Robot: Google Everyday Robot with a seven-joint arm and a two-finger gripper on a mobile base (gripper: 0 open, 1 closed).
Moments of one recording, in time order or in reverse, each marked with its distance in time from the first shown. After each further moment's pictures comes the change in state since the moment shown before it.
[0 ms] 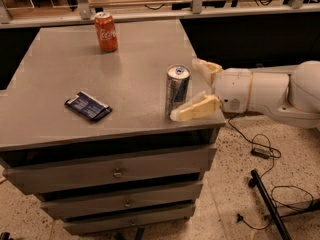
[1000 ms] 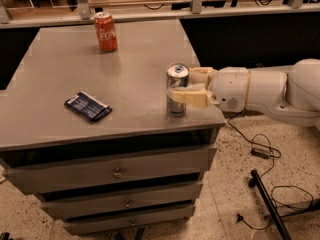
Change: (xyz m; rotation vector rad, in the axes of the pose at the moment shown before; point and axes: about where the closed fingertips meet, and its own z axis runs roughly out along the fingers) arm -0.003 0.004 0.006 -0.013 0.004 -0.004
